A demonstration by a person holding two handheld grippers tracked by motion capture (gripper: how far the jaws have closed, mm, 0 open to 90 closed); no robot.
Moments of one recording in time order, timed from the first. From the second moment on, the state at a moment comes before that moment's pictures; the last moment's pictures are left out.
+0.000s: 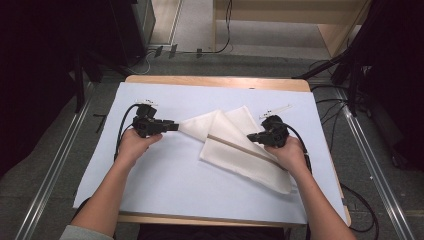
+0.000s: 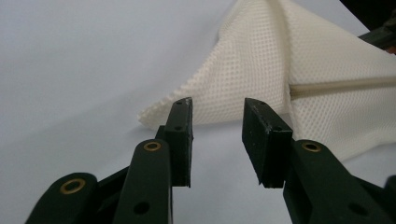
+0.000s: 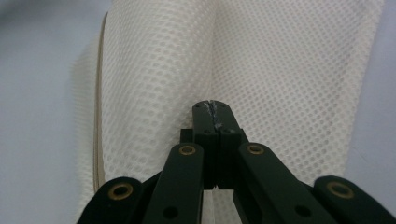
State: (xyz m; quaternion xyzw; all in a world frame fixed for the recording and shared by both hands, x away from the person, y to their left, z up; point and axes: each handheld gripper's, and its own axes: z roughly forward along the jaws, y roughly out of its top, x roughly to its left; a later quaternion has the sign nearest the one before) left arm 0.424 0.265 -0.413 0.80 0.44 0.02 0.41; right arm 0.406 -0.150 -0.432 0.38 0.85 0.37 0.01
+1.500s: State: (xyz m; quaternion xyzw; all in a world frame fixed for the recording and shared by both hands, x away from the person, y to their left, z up) left arm 0.413 0.278 -0.410 0.79 0.46 0.03 0.40; right arm 0.392 -0.155 -0.436 0.41 0.82 0.39 0.07
